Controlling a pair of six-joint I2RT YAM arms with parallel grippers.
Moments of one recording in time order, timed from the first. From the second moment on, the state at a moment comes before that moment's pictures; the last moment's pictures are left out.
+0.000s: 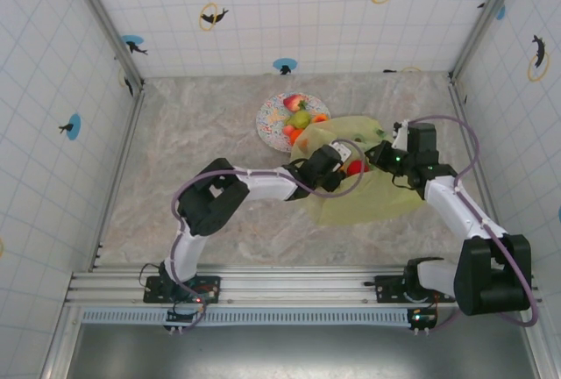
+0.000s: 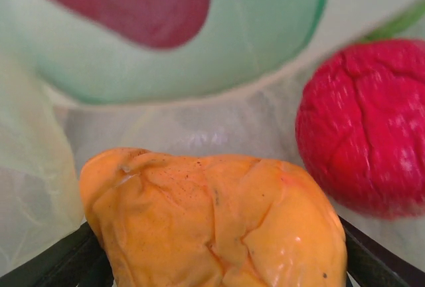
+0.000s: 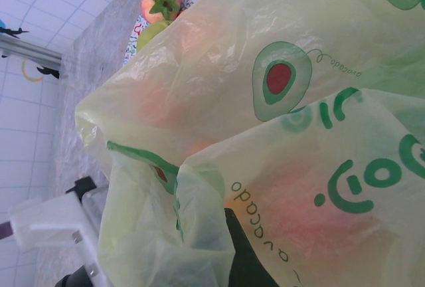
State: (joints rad) left arm -0.99 2.11 1.31 0.10 -0.22 -0.01; right arm 0.13 1.21 0.71 -0.20 -0.47 0.59
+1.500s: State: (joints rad) left arm -0.90 1.61 1.04 0.25 0.13 -0.15; right arm 0.12 1.21 0.71 -0.24 -0.45 0.54
